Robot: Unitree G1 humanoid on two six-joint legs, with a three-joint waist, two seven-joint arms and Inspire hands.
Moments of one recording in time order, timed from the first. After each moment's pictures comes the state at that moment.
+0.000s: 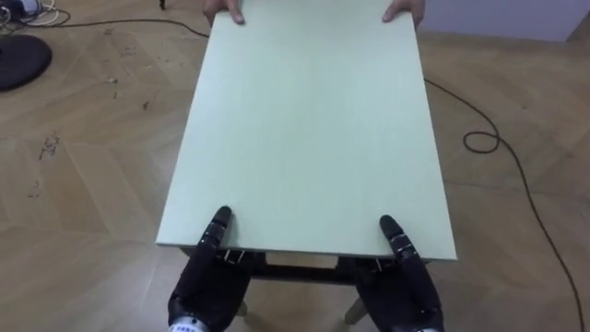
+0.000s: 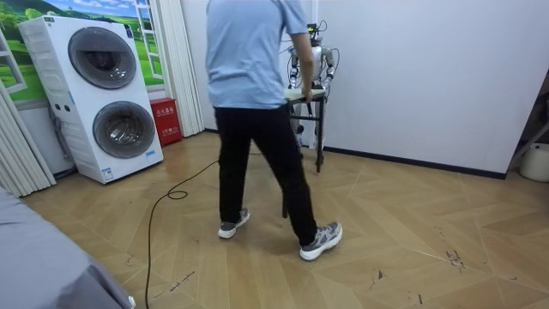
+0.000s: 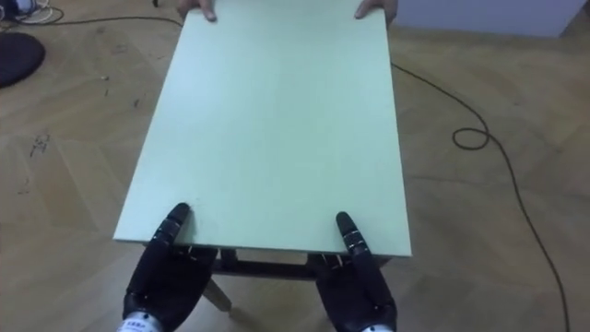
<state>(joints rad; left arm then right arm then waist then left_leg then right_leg) 0.37 0.19 -0.27 0.11 -1.40 -0.06 -0.13 0.35 -0.27 0.39 0.15 1.55 -0.09 0.23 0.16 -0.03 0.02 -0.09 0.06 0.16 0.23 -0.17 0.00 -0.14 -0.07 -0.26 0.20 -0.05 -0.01</state>
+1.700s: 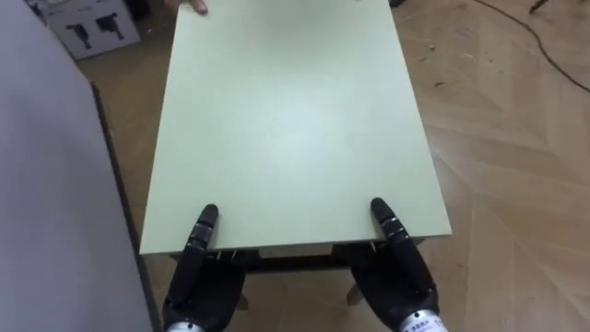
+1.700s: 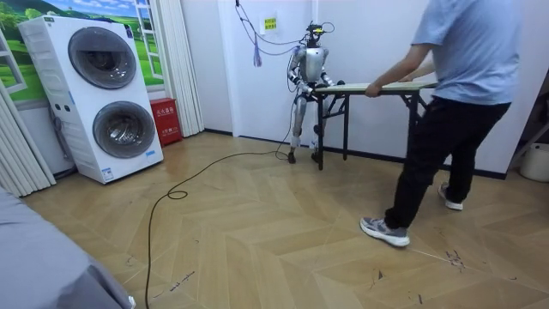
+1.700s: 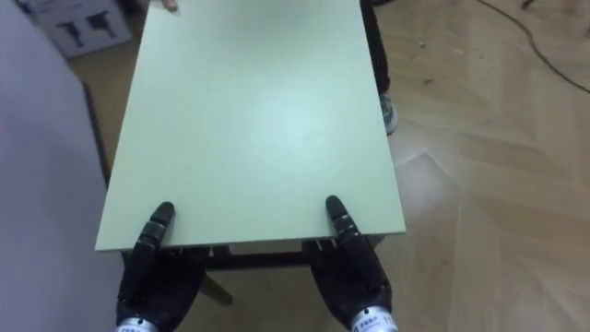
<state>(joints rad) 0.40 0.18 -0.29 0.04 -1.42 -0.13 -0.12 0.29 -0.26 0.39 0.13 1.48 -0.09 0.22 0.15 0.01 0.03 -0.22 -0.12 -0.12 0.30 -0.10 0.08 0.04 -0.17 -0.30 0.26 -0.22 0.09</state>
